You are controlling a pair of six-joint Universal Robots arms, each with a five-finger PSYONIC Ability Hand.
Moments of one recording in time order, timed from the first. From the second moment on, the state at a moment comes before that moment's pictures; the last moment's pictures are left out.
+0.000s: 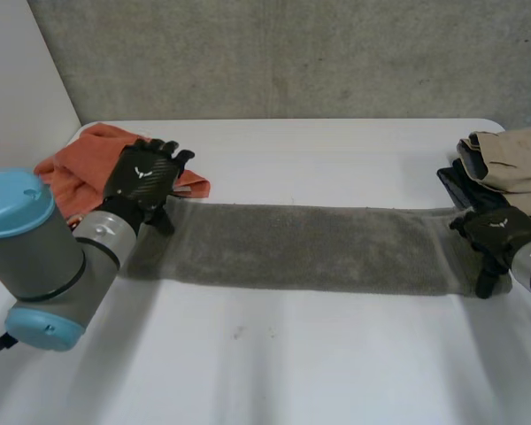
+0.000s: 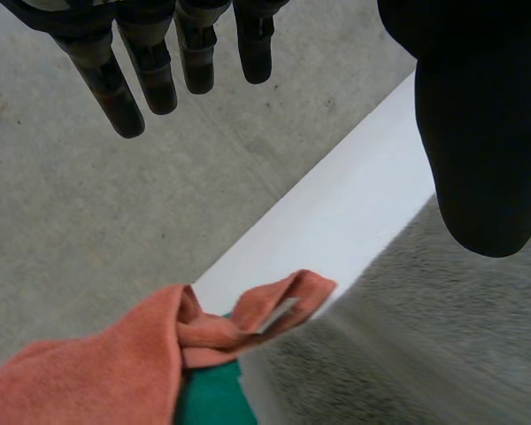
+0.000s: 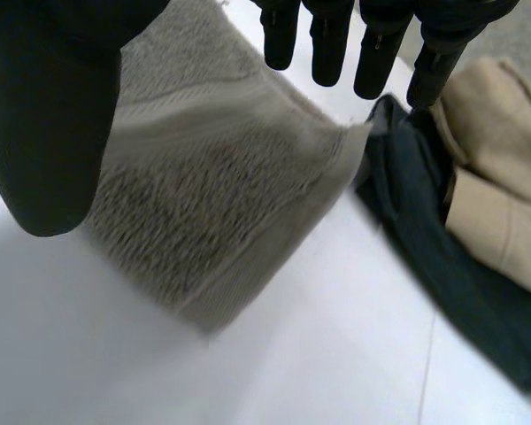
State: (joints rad) left arm 4.37 -1.97 -1.66 3.57 -1.43 3.55; right arm 1.57 -1.12 1.64 -0.02 1.38 2.48; left_hand 0.19 0.21 0.21 0.20 0.05; right_hand 0.23 0.22 0.25 0.25 0.08
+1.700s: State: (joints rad) left arm 4.10 -2.01 -1.56 3.58 -1.43 3.45; right arm 2.07 -1.16 1.75 -0.25 1.45 2.65; left_hand 0.19 0.21 0.21 0.20 0.05; right_hand 0.23 0.22 0.22 0.22 0.05
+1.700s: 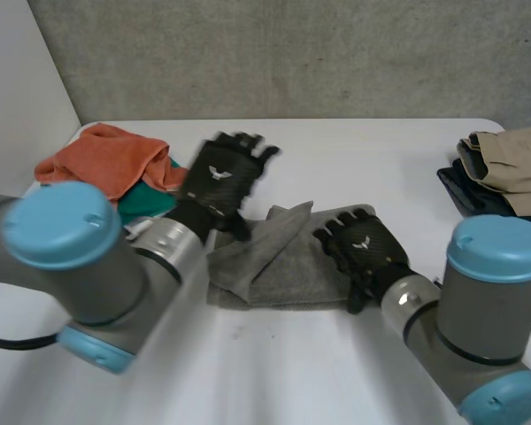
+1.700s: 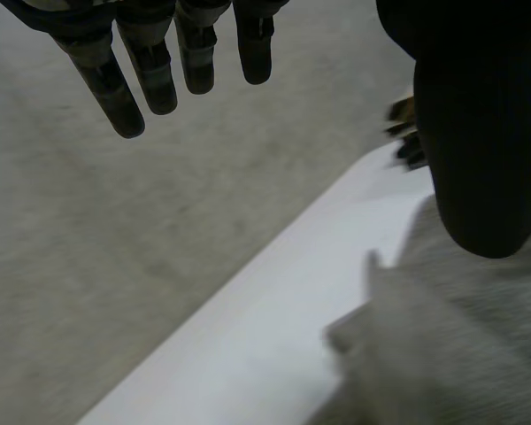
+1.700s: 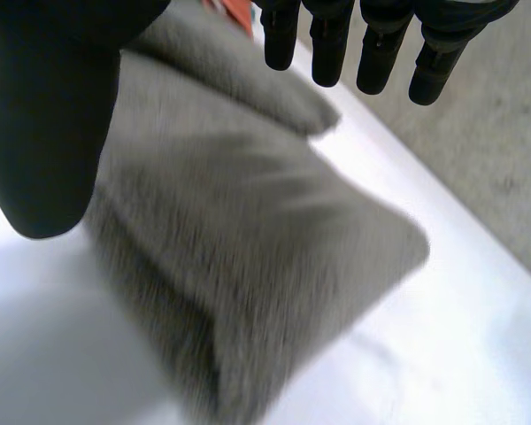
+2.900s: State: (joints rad) left arm 4.13 -1.85 -1.72 3.55 -1.73 3.51; right arm 2.14 -1.21 1.65 -0.36 1.41 2.26; left_hand 0.19 0.21 0.21 0.20 0.05; right_hand 1.09 1.18 1.19 1.20 1.01
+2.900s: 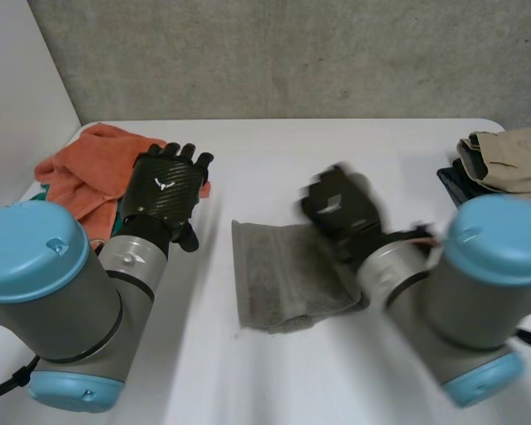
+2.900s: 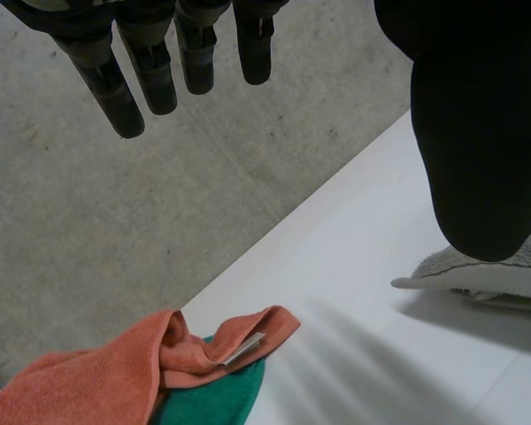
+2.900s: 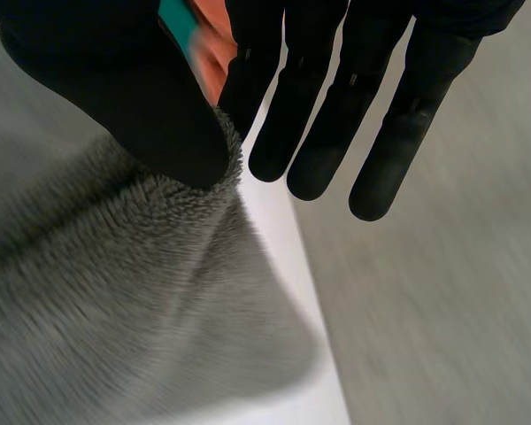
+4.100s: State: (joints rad) left arm 3.95 -2.20 -1.46 3.28 -1.88 3.40; right arm 2.05 -0.87 1.32 0.03 1.27 2.91; left_hand 0.19 0.21 0.21 0.20 0.05; right_hand 0.23 0.22 0.22 0.22 0.05
